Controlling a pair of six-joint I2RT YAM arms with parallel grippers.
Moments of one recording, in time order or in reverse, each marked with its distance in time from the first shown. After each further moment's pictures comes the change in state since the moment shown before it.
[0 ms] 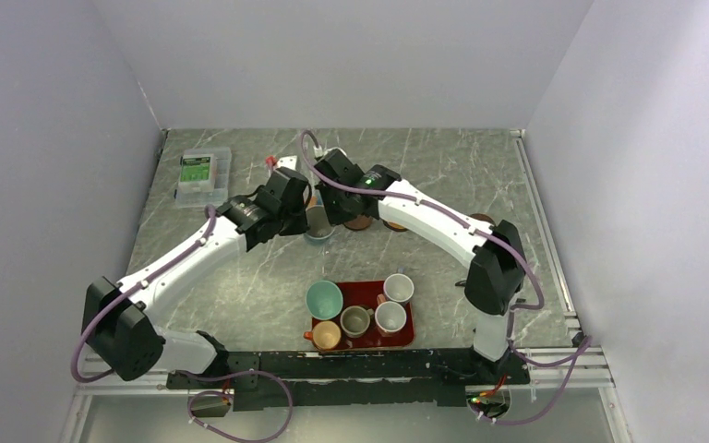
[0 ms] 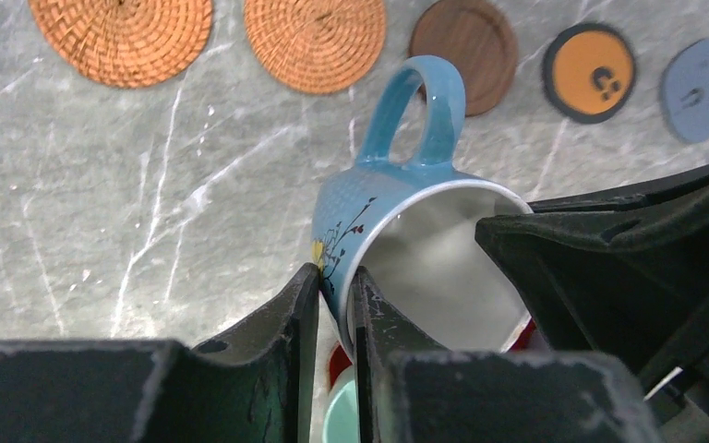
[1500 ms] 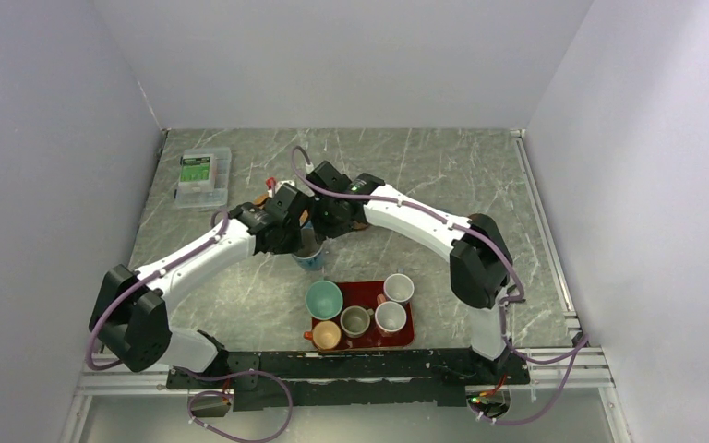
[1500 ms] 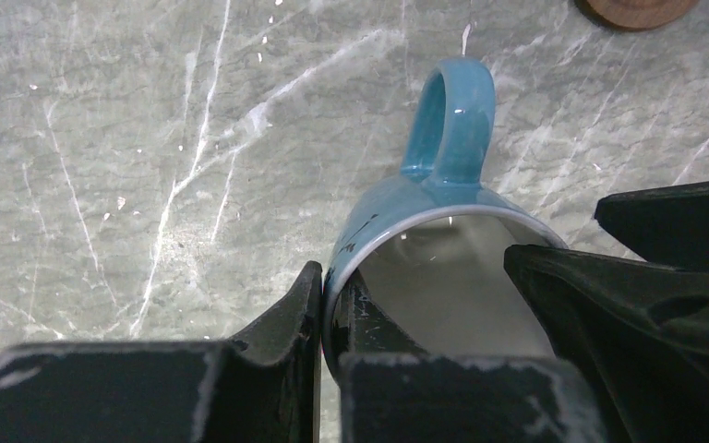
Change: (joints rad) left arm 0.006 0.071 -0.106 -0.084 -0.010 -0.032; right arm 0.014 0.107 -0.031 0.024 -0.140 0.053
